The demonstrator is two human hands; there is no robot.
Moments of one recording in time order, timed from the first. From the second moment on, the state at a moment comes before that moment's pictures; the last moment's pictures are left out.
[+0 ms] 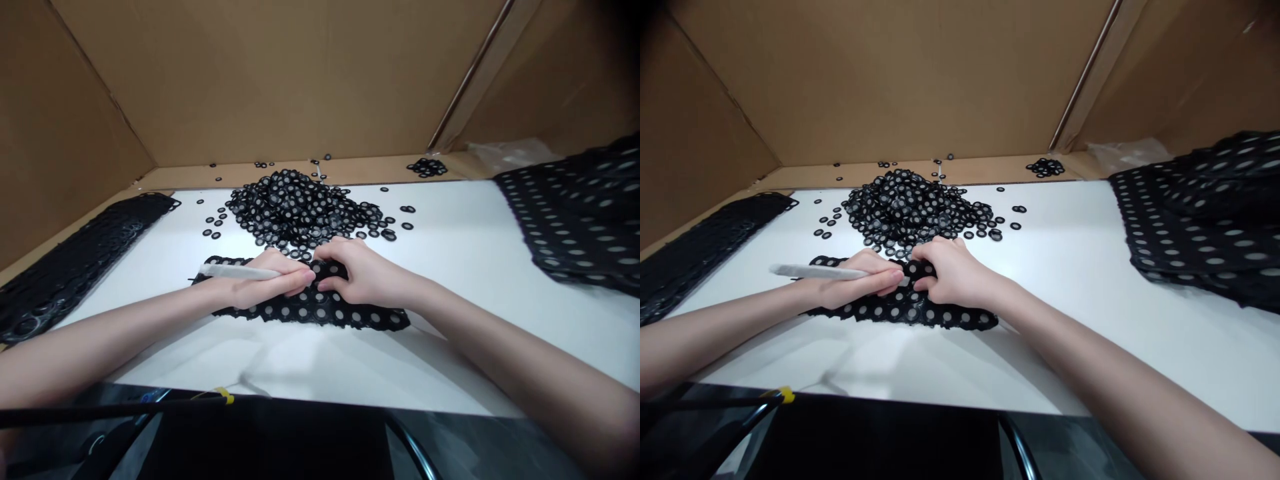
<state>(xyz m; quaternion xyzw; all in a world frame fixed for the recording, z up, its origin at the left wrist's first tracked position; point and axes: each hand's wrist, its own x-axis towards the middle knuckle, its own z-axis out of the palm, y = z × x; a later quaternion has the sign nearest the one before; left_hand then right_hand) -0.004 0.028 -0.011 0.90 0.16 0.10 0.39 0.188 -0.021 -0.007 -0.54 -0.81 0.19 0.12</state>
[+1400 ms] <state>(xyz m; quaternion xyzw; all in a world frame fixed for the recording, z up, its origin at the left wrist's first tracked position) -0.010 0.008 -0.015 0.90 0.13 0.10 0.41 0.199 -0.022 -0.004 -0.44 -0.83 0.30 0.18</state>
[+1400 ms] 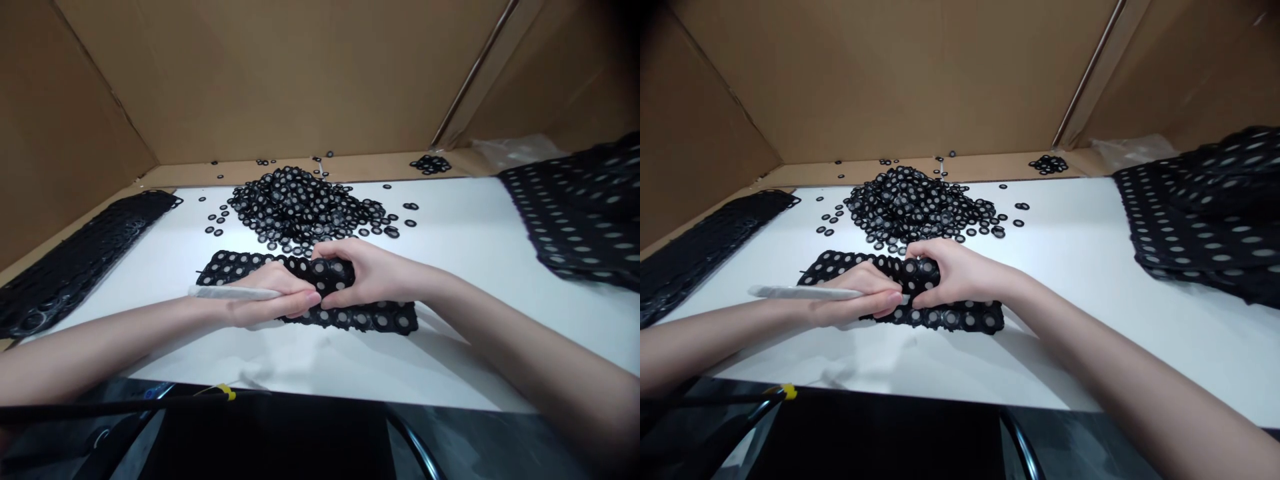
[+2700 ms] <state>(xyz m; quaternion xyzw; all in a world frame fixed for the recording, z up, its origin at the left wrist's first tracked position) -0.015 -0.008 -0.007 0.84 0.15 0.12 0.50 0.196 -0.032 -0.005 -0.45 -0.82 0.30 0.17</state>
